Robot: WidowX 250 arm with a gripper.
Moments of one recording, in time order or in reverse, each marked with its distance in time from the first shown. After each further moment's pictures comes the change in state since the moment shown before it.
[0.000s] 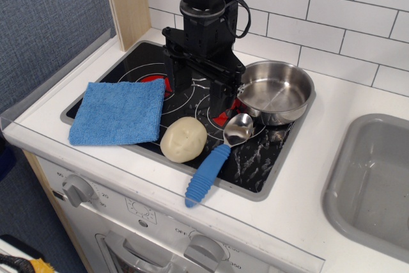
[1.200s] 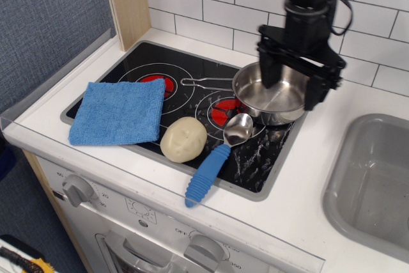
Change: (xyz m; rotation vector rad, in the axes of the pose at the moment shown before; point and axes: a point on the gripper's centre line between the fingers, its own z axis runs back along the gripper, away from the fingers) arm 0.093 -0.065 -0.019 -0.041 -0.057 -0.050
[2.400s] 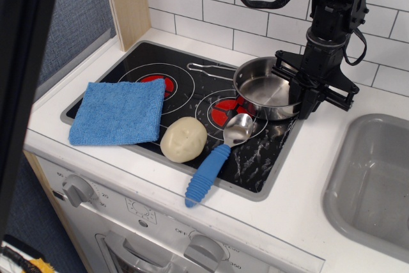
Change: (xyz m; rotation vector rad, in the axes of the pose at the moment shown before) arm 0.015 -0.008 -0.043 0.028 0.072 0.059
